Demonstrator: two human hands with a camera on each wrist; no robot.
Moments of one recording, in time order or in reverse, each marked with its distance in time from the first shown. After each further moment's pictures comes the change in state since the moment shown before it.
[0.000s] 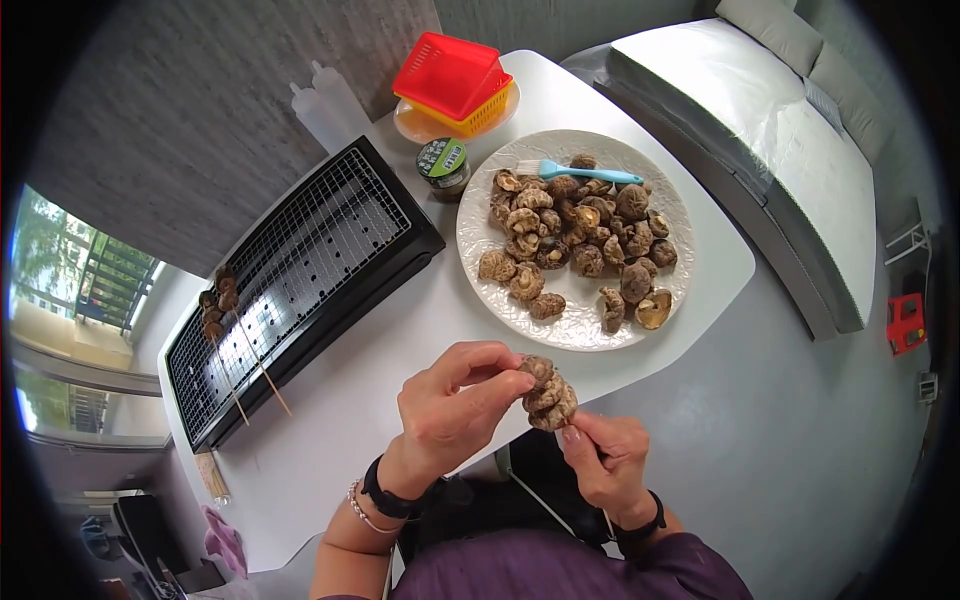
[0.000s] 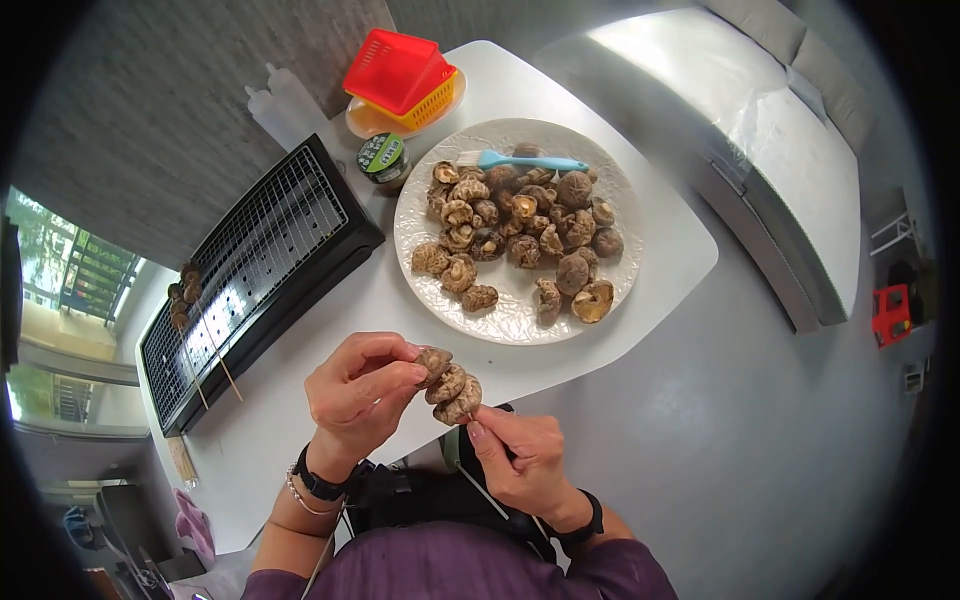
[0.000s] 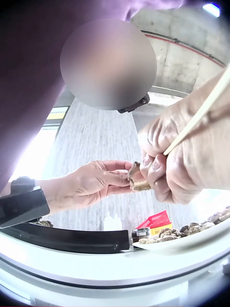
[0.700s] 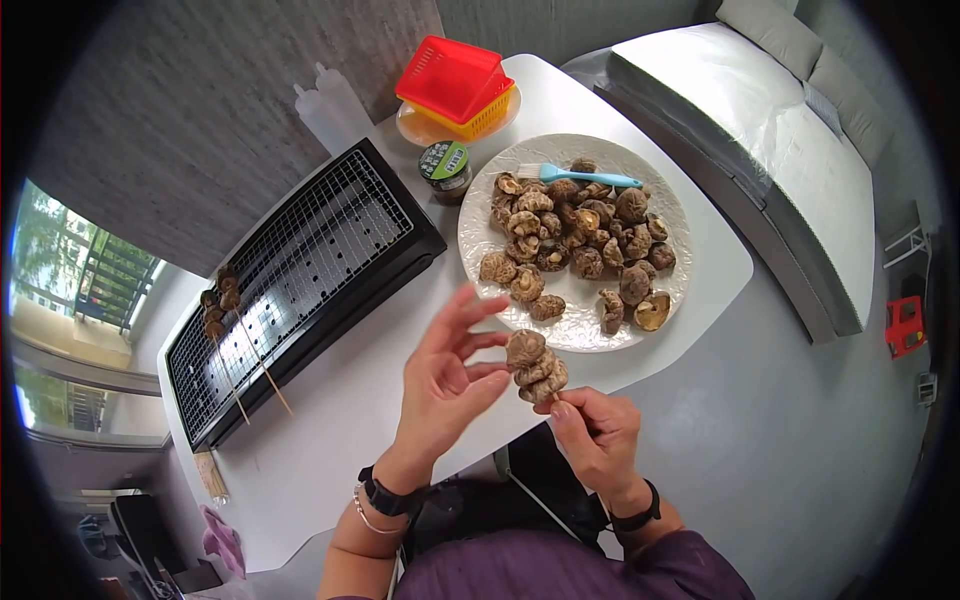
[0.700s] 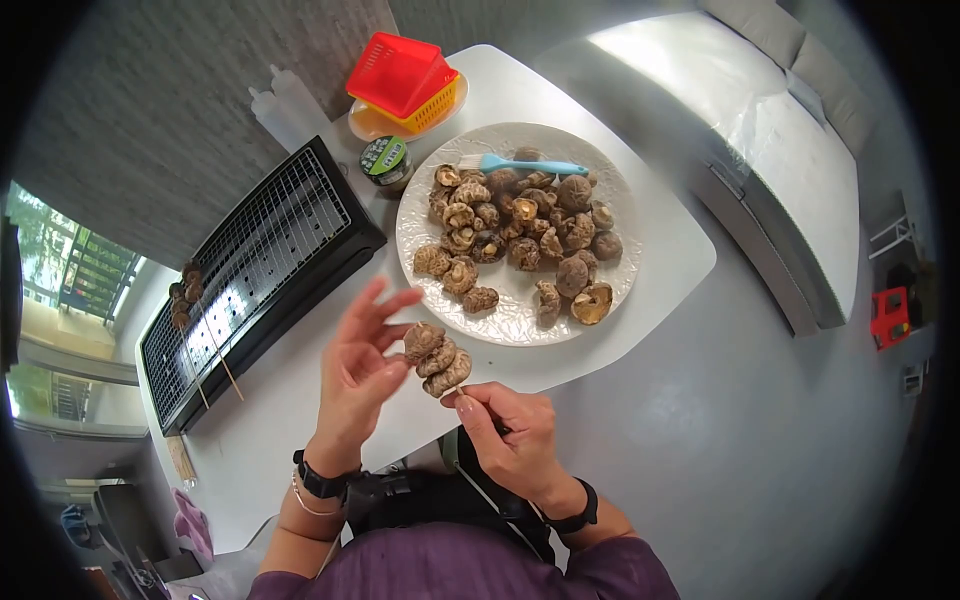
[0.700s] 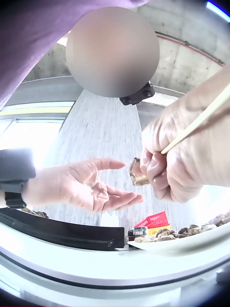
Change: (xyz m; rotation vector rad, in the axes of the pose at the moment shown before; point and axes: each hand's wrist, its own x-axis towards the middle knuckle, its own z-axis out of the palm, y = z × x) left_hand -0.003 -0.004 0.003 -0.912 0.133 -0.601; right_hand 0.013 0.004 0.007 0.123 0.019 0.134
